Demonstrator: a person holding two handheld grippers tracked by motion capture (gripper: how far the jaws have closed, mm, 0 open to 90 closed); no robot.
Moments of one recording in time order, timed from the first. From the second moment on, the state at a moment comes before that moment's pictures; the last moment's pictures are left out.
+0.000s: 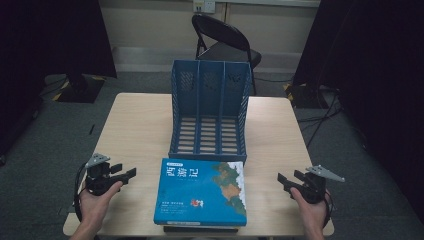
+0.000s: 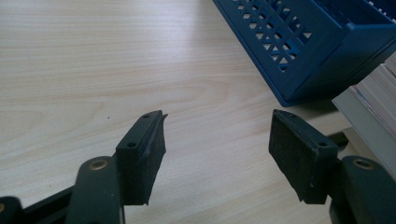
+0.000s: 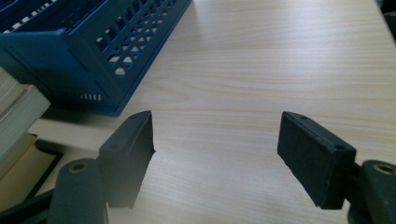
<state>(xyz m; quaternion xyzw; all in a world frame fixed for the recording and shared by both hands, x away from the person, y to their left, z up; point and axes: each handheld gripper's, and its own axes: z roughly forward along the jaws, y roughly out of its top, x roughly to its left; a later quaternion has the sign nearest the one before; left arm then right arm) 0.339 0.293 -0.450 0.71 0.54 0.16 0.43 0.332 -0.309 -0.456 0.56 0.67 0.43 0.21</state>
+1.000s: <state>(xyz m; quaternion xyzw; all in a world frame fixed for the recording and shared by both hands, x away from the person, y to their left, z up) 0.319 0.244 -0.427 0.75 0.46 0.11 0.45 0.334 -0.250 -0.410 0.43 0.75 0.48 0.16</state>
